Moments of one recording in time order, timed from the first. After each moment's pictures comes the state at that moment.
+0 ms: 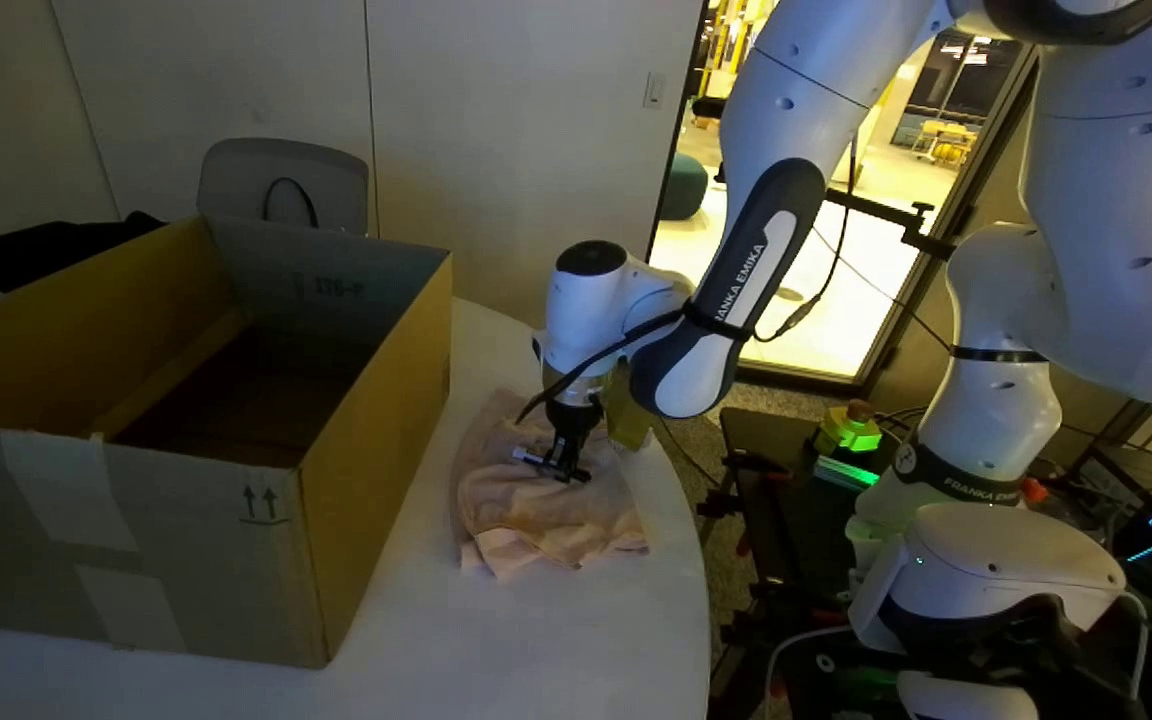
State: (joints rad) arm 0.27 0.45 -0.27 -2.44 -0.20 2.85 0.43
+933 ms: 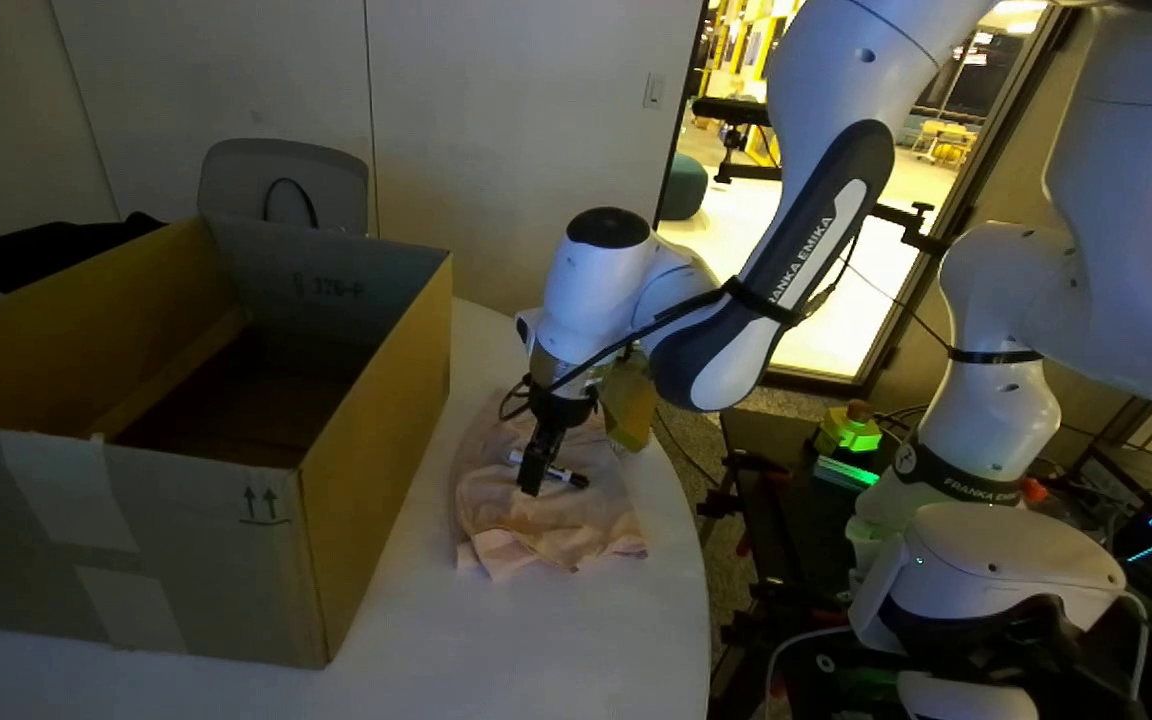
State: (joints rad) arm 0.42 0.33 -0.31 -2.46 -0.29 2.86 0.53
